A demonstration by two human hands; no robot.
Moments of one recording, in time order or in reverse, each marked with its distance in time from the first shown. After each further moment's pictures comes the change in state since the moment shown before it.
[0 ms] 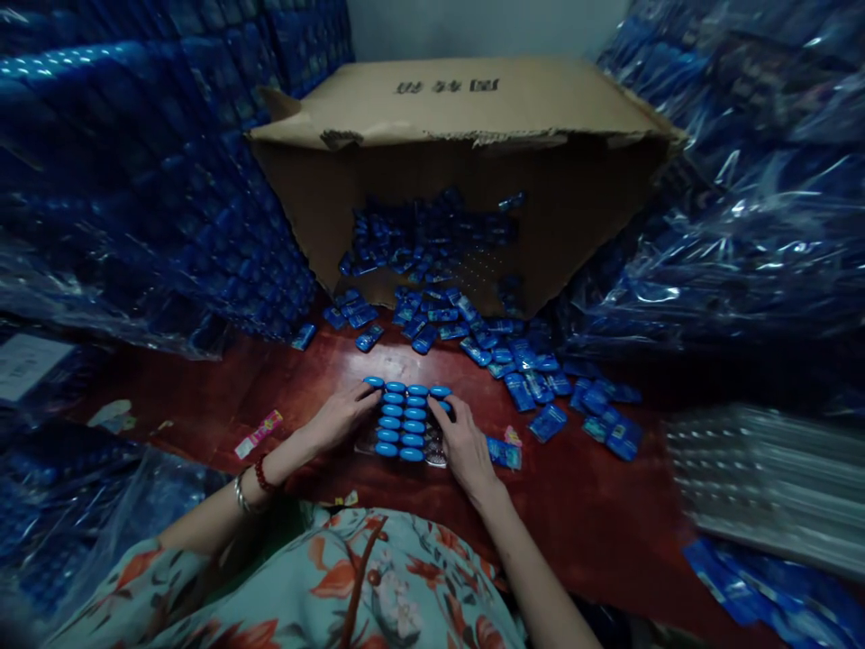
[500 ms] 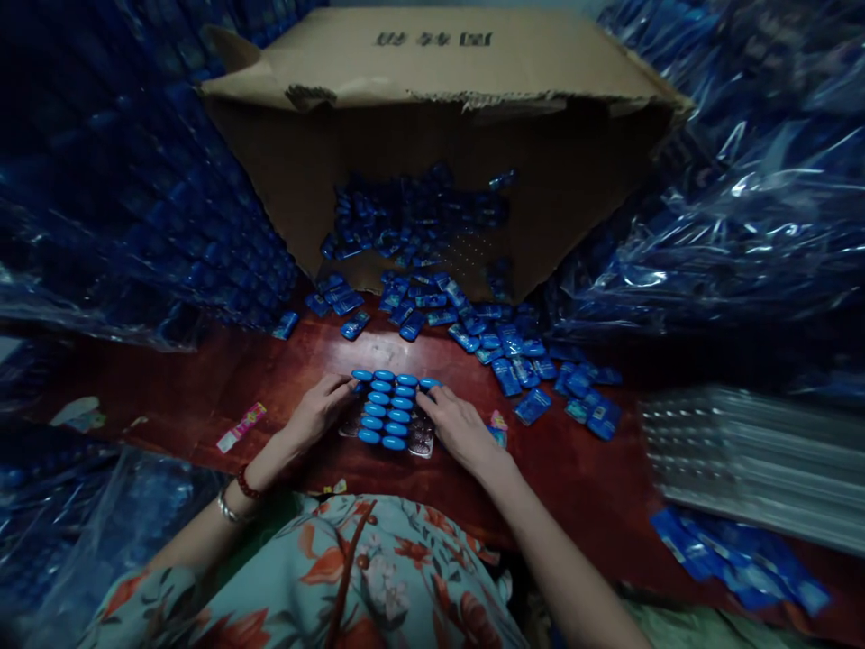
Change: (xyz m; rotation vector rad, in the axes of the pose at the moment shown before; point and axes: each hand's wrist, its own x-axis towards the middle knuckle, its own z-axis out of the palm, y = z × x) left_hand -0.015 -0.009 0.012 -0.072 0.215 -0.046; right_hand 0.028 -0.002 -0.052 -0.018 -0.442 -0.065
